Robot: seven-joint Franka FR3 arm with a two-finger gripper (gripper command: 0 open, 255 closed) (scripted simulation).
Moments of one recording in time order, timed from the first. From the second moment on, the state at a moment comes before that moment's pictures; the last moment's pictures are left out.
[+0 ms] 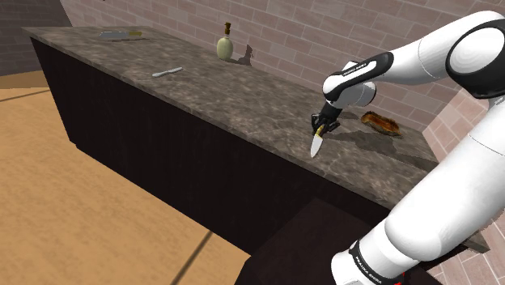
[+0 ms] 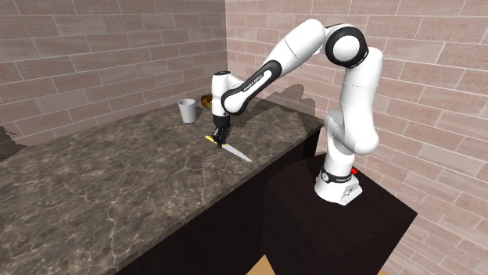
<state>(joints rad) -0.23 0.06 -0.44 -2.28 0.05 2.39 0.12</state>
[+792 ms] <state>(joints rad) -0.23 -0.02 -0.44 -2.22 0.00 2.26 0.16</state>
